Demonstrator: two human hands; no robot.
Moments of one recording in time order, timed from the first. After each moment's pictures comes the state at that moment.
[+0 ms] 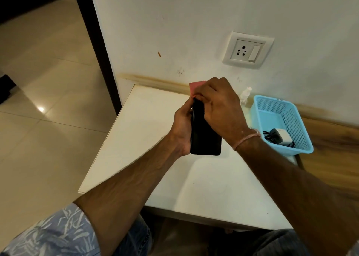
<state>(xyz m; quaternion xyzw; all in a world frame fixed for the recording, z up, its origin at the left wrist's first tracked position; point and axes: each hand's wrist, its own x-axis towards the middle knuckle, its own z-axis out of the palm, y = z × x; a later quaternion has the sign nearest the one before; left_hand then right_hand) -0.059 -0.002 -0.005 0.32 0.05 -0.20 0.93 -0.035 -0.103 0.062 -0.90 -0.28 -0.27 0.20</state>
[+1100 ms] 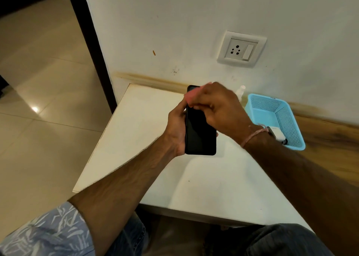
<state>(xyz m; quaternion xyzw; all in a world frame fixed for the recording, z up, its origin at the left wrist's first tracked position) -0.066 -0.001 -0.004 0.32 0.04 -0.22 0.92 -0.040 -0.124 0.076 -0.91 -0.37 -0.12 0.16</state>
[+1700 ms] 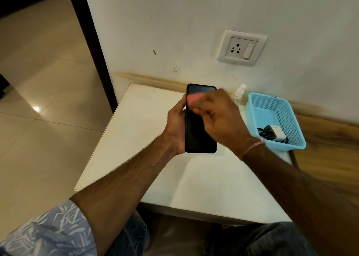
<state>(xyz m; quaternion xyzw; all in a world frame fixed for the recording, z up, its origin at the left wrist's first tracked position) -0.065 0.003 -0.007 0.33 0.07 -0.22 0.91 -0.062 -0.123 0.056 -0.91 -0.33 -0.17 0.21</state>
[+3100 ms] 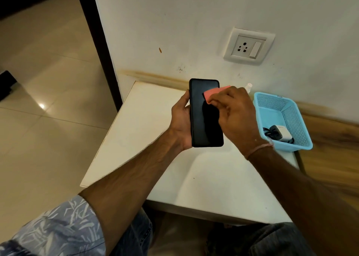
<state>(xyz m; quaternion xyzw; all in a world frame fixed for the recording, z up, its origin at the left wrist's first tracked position) -0.061 0.007 -0.005 0.31 0.07 -0.22 0.92 -0.063 -0.130 0.054 -0.91 -0.27 -0.23 0.24</state>
